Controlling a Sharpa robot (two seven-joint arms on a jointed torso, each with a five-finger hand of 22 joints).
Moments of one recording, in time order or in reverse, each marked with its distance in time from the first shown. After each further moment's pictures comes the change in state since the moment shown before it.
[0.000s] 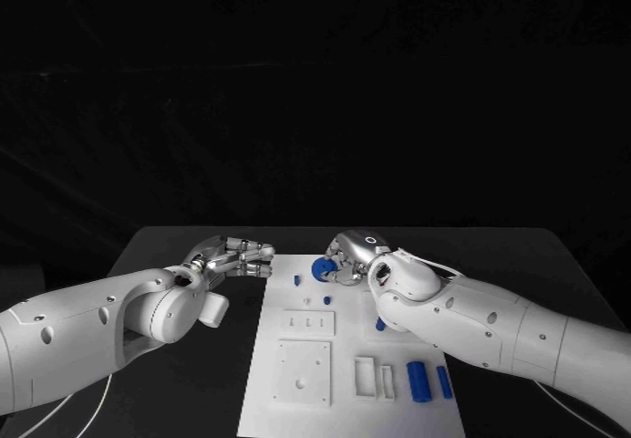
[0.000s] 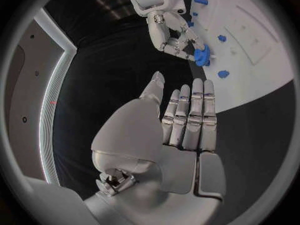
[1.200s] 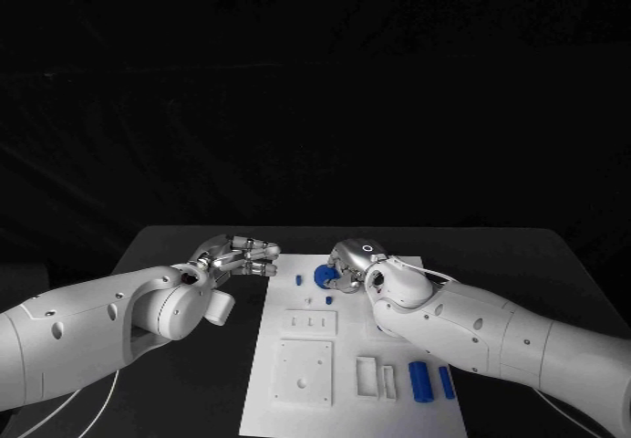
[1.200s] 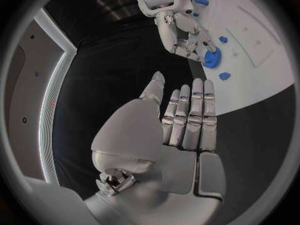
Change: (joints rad) left arm 0.000 0.007 0.000 -0.005 0.000 0.000 -0.002; left_hand 0.000 0.000 0.004 -0.004 0.003 0.000 0.000 0.000 0.000 0.000 0.000 0.000 0.000 0.000 0.000 0.000 0.000 0.000 0.000 0.000 0.000 0.000; right arm -0.002 0.059 -0.043 -0.083 -0.026 0.018 -0.032; right_hand 0.000 0.000 0.005 -0.003 -0.039 -0.025 0.007 -0.006 0.001 -0.008 0.000 -0.021 -0.018 0.000 0.000 -0.009 -0.011 0.000 0.000 0.000 -0.005 0.000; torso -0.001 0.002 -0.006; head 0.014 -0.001
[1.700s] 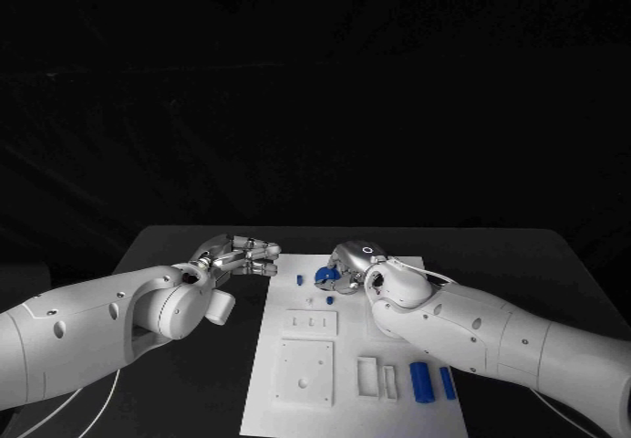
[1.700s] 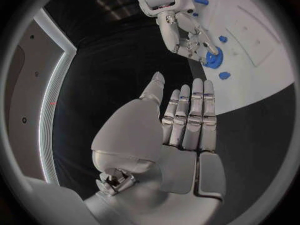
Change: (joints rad) left arm 0.000 0.000 0.000 -0.002 0.000 0.001 -0.001; left_hand -0.005 0.005 0.000 0.000 0.000 0.000 0.000 0.000 0.000 -0.004 0.004 0.000 0.000 0.000 0.000 0.000 0.000 0.000 -0.004 -0.004 0.000 0.000; right arm -0.002 0.010 -0.003 -0.013 0.029 0.013 0.000; right_hand -0.137 -0.013 -0.089 0.217 -0.161 -0.058 0.011 0.001 0.001 -0.011 0.011 -0.008 -0.016 0.000 0.000 -0.004 0.009 0.000 0.000 0.000 -0.005 0.000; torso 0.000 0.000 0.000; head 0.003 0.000
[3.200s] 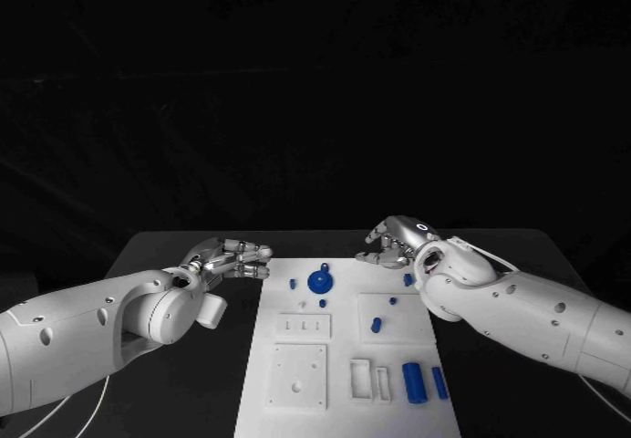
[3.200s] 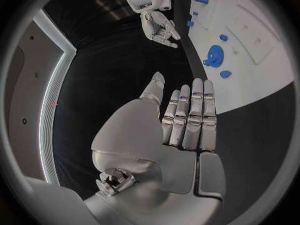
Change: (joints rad) left arm 0.000 -0.010 0.000 -0.003 0.000 -0.001 -0.002; left_hand 0.000 0.000 0.000 0.000 0.000 -0.007 0.000 0.000 0.000 0.000 0.000 0.000 0.001 0.000 0.000 0.000 0.000 0.000 0.000 0.000 0.000 -0.001; right arm 0.001 -0.279 0.128 0.191 0.141 -0.046 0.023; right_hand 0.102 -0.002 -0.079 -0.066 0.095 0.000 0.000 0.000 0.000 0.000 0.000 0.005 0.002 0.000 0.000 0.008 0.029 0.000 0.000 0.000 0.029 0.000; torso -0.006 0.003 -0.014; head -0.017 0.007
